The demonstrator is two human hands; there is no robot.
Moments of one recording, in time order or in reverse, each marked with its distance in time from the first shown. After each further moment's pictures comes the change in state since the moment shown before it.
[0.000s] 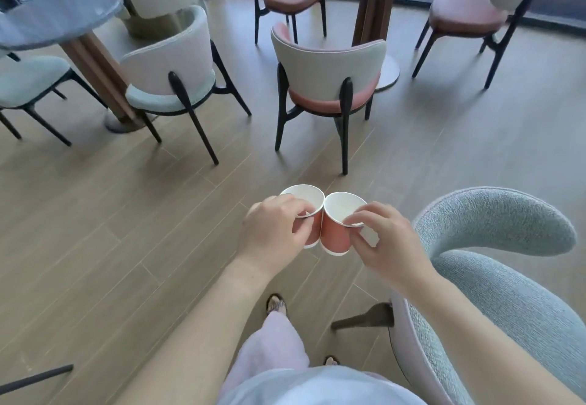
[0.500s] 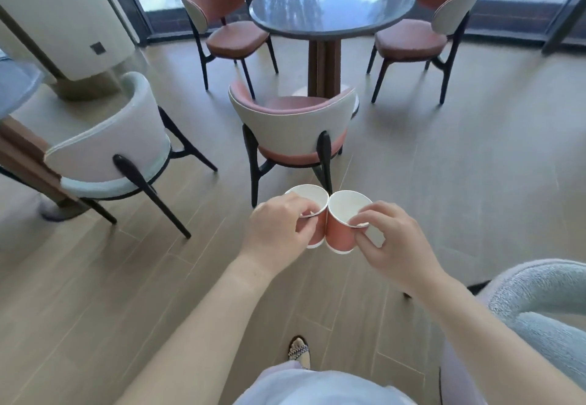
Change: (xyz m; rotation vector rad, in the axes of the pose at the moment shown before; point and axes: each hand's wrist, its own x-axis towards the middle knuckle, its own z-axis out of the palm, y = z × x) left_hand 0.289 -0.076 -0.010 -0.052 -0.101 0.220; right_hand 0.247 0.040 0.032 -0.067 0.202 0.125
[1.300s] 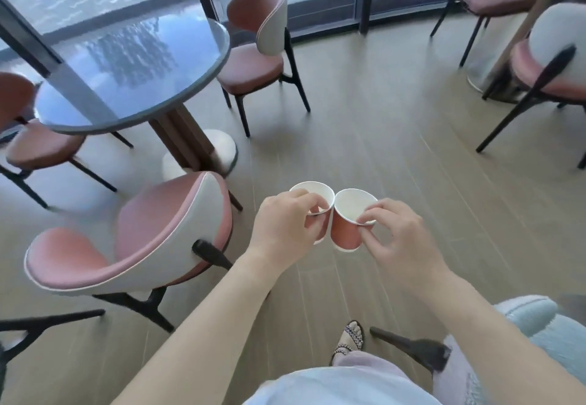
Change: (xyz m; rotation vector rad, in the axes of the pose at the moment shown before) left_hand 0.361 0.187 0.175 -0.065 -0.302 0.533; right_hand 0.163 0.258 -0.147 -0.148 0.374 0.459
